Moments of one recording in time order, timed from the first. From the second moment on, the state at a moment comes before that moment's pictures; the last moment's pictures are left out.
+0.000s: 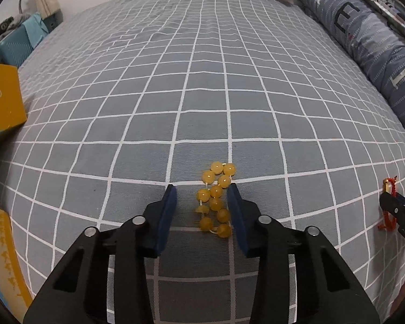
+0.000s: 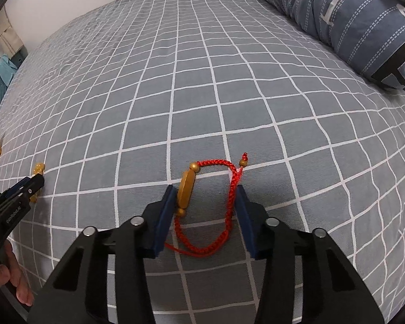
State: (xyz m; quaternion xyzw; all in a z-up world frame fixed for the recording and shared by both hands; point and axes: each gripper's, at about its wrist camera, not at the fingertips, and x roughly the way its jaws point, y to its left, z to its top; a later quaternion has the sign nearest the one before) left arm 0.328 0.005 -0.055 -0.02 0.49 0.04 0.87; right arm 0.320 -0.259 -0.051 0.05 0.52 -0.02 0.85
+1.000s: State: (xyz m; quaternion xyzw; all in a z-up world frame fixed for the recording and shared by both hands) left arm 0.299 -0.002 -0.025 -0.02 0.47 0.01 0.88; right arm 0.310 -0.265 -0.025 0.05 0.49 -0.02 0.87
